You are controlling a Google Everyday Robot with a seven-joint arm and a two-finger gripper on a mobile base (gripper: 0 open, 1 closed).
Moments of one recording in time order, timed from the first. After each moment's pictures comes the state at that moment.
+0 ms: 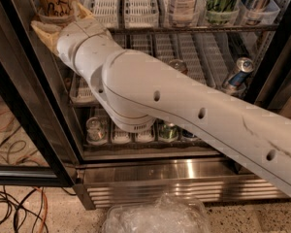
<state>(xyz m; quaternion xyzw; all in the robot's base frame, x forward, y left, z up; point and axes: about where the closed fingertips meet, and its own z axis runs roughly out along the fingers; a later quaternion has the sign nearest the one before) 0.575 0.168 1.051 -0.28 0.60 0.17 0.73</state>
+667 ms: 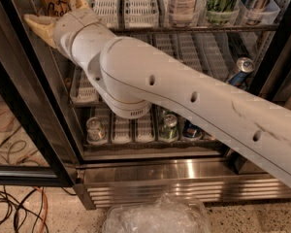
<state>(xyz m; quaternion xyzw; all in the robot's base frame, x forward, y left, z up) 0.592 0.181 1.061 -0.30 0.58 0.16 0.74</state>
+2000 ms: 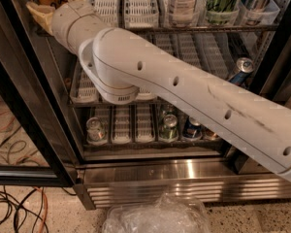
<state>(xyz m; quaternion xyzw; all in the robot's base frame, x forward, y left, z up) 0.635 0.194 1.064 -0.27 0.58 0.17 0.75</state>
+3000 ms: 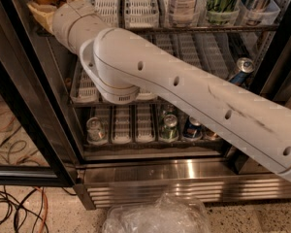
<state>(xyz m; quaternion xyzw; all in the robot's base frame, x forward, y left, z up) 0.635 0.194 1.064 -0.27 0.58 0.17 0.75</state>
